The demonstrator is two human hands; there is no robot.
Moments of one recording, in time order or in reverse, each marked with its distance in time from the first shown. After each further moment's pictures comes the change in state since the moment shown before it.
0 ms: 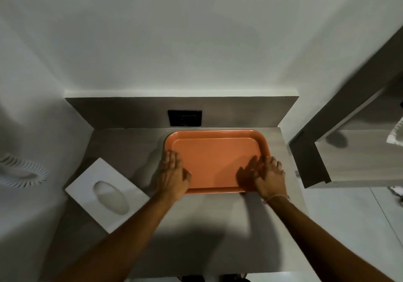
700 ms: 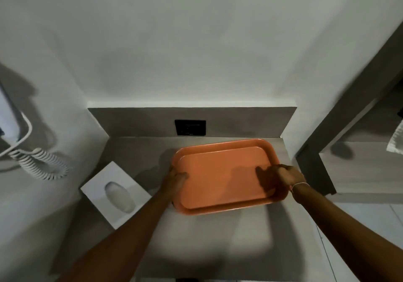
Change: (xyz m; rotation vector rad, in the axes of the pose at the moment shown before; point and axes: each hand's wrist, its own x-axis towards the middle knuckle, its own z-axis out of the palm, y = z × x) left_hand -0.026 0.012 -0.025 -0.898 -0.068 -0.356; right_hand 0.023 0.019 -0.060 0.426 -0.128 0.233
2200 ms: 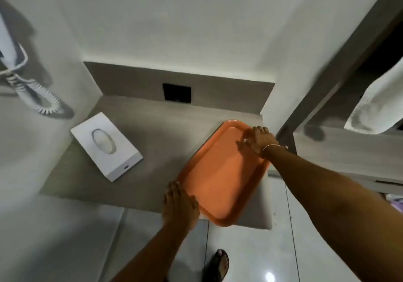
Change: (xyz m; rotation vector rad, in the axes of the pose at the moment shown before) left_hand -0.169 -0.113 0.159 0.837 0.219 0.105; right_hand 0.016 0.020 -0.039 -0.846 -0.089 -0.520
